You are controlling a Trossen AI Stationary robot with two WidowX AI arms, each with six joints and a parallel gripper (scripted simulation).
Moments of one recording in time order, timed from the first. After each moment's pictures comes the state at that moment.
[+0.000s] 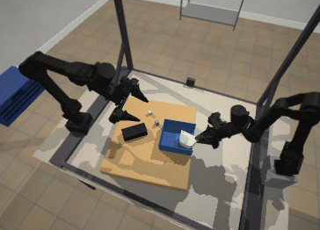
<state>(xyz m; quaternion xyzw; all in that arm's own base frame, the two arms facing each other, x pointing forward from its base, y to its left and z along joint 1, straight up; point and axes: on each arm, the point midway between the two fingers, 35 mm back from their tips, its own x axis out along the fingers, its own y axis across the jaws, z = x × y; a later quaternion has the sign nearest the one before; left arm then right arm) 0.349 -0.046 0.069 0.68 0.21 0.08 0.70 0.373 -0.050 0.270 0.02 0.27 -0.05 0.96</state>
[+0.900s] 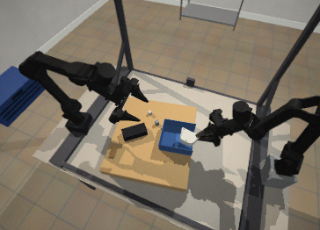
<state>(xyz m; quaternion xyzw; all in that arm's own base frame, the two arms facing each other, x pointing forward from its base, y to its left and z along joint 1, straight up) 0.348 -0.046 0.094 0.68 0.21 0.08 0.70 0.373 -0.050 0.270 0.02 0.27 -0.05 0.96</state>
